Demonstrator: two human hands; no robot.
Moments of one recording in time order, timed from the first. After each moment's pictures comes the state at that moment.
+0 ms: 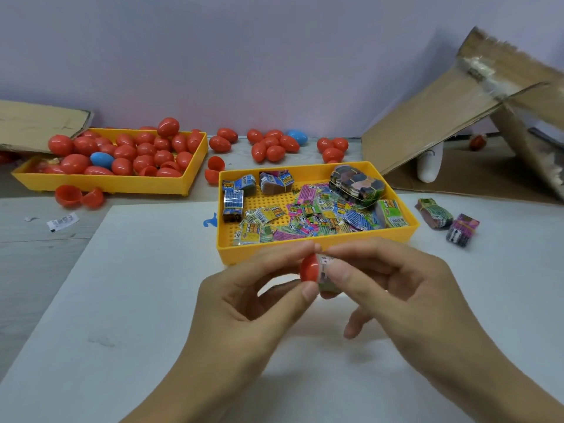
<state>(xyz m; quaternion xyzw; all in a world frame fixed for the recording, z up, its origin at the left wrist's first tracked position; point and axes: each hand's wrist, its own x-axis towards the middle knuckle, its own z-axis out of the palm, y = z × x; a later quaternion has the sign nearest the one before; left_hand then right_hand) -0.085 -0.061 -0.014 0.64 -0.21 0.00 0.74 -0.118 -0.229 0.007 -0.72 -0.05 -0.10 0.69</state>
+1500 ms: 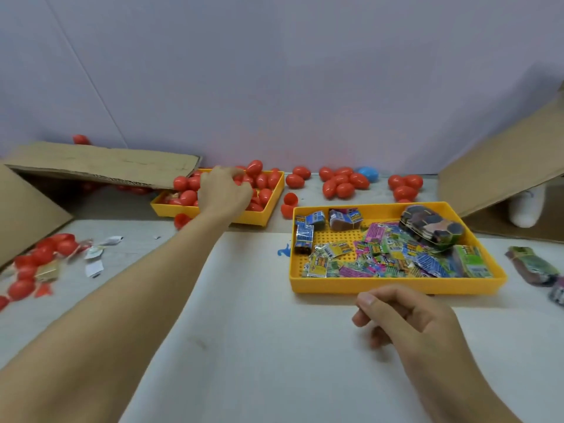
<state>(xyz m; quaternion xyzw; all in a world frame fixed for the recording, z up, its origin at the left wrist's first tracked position) 0.124 0.031 0.023 0.94 0.06 0.20 0.28 -0.088 -0.203 -0.023 -0.71 0.01 -0.05 0.71</state>
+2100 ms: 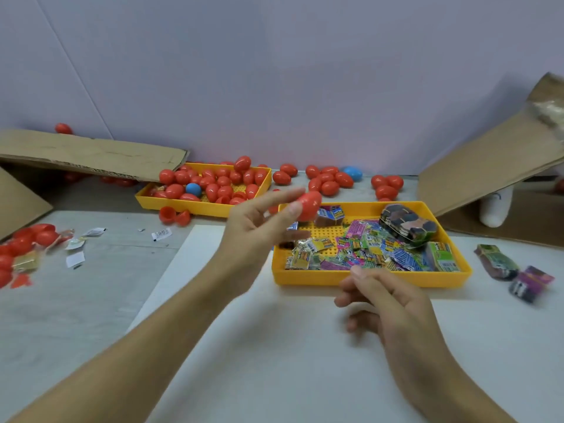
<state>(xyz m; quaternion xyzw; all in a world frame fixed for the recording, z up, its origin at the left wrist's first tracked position) 0.005 -0.032 0.020 0.66 -0.16 0.04 0.74 -0.086 -0.210 -0.017 -0.65 0.03 -0.02 0.76</state>
